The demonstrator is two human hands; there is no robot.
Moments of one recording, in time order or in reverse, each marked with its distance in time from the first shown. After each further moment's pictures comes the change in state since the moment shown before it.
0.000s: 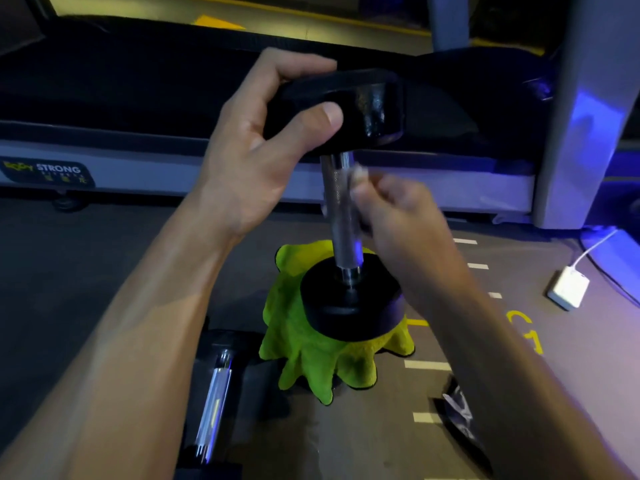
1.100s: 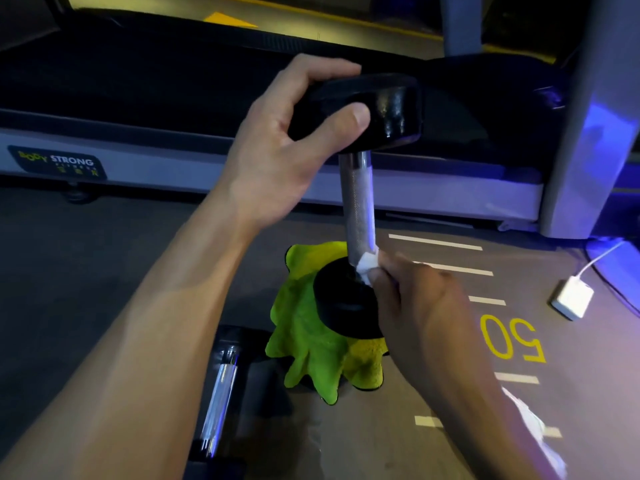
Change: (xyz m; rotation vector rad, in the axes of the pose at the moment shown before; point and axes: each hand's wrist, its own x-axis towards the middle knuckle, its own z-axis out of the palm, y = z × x) left_hand 0.004 -0.006 -0.002 0.022 0.019 -0.044; right_hand -0.067 0.004 -0.005 -0.867 -0.075 -0.003
